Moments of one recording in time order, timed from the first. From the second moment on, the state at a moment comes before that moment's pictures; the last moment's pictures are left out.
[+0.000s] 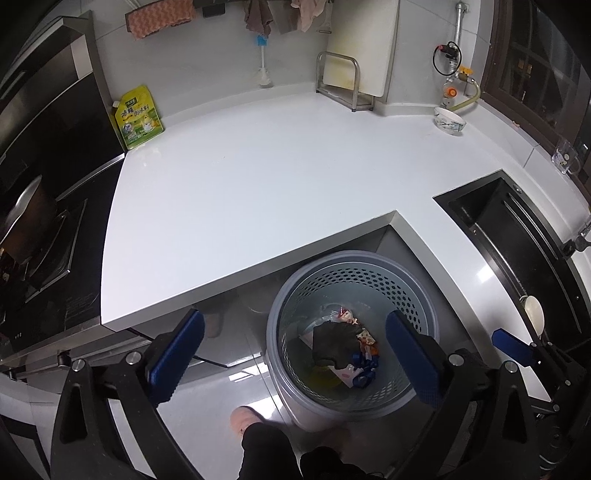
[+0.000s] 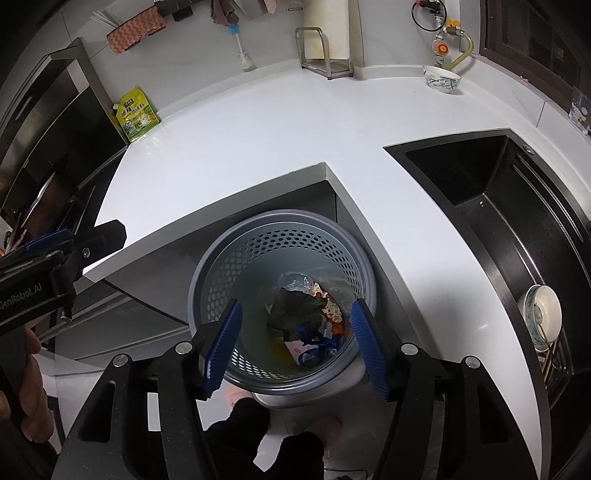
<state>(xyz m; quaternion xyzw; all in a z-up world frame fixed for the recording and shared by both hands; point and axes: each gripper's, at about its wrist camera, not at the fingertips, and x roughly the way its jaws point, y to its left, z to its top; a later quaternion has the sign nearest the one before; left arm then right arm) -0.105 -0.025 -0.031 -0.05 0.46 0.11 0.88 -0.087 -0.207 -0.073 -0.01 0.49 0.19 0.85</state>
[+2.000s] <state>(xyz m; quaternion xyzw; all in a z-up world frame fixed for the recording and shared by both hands) -0.113 -0.021 -0.032 -0.04 0.46 0.12 0.88 -0.090 -0.209 -0.063 -0.01 0.47 0.18 0.86</state>
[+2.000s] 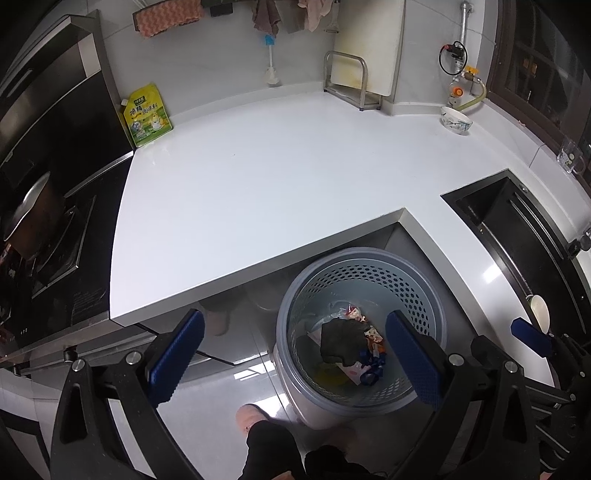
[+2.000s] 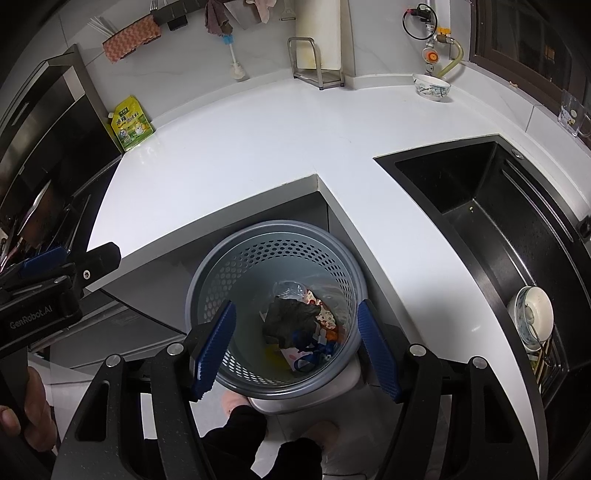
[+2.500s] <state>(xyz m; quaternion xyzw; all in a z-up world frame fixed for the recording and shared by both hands) -0.114 -0.023 -0.037 -0.04 0.47 0.12 0.88 -0.093 -0.206 -0.059 -0.01 0.47 0.18 0.87</state>
